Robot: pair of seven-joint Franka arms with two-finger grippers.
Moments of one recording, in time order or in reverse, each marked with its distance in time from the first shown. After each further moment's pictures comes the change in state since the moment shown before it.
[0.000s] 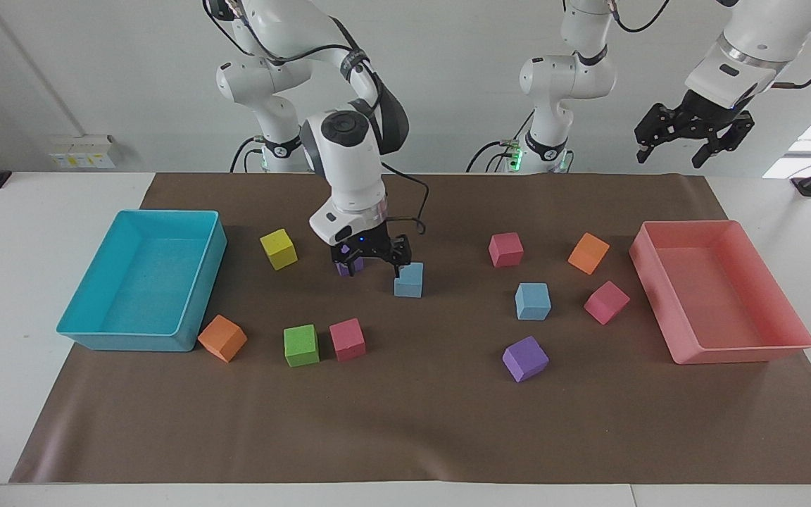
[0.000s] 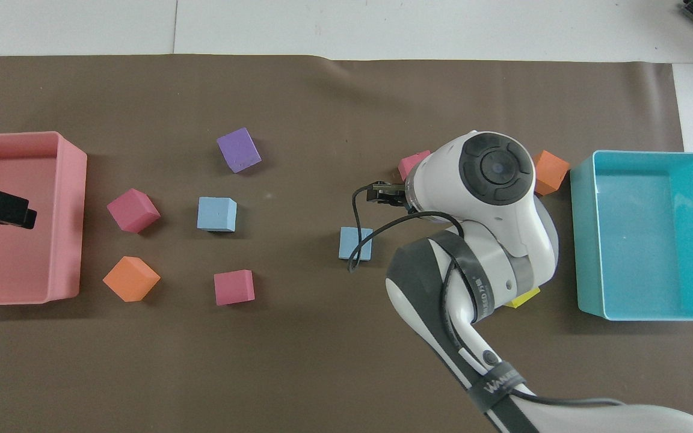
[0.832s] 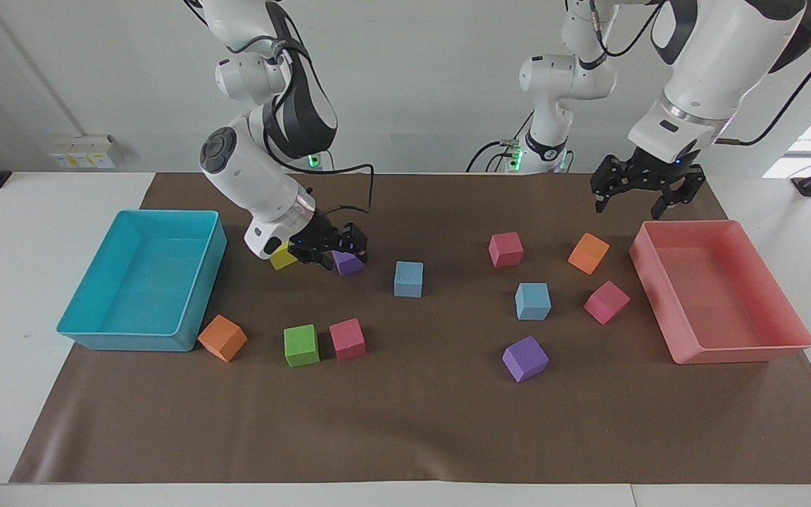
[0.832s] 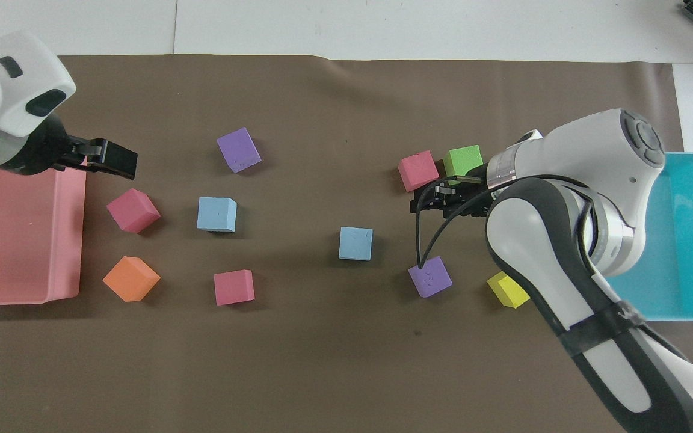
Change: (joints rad) left arm -0.104 0.142 -0.040 -0.011 -0.001 0.237 -0.132; right arm -0.106 0.057 -0.001 -0.084 0.502 0.006 -0.365
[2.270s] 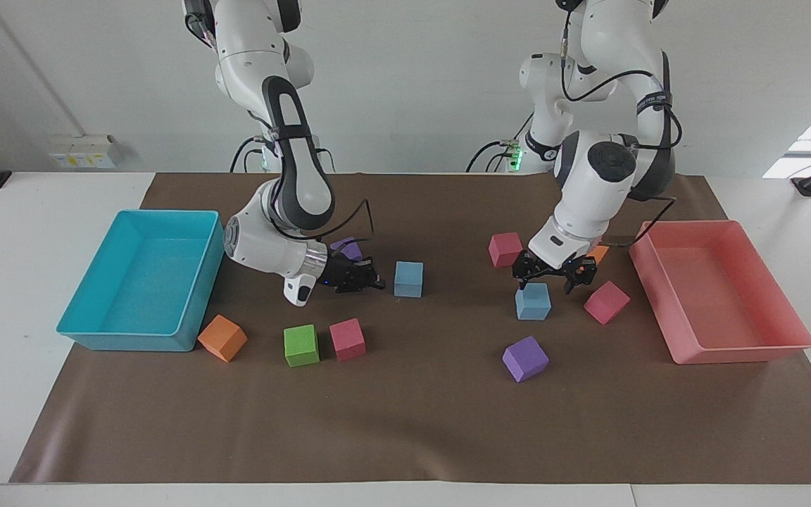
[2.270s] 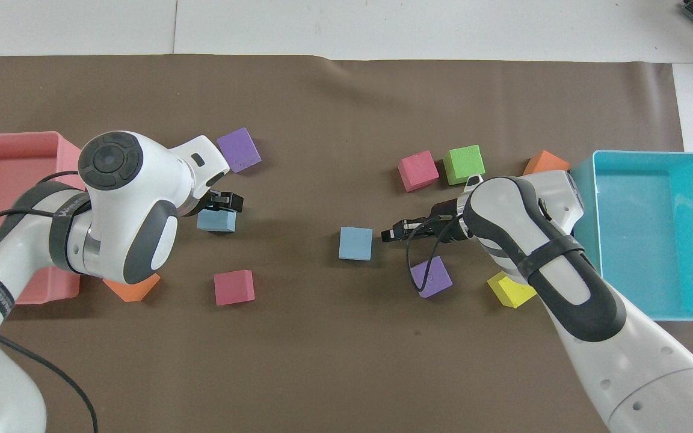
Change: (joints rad) left arm -0.096 0.102 -0.002 -0.534 0.035 0.648 -0.092; right arm 0.001 0.191 0.006 -0.142 0.551 0.058 -0.640
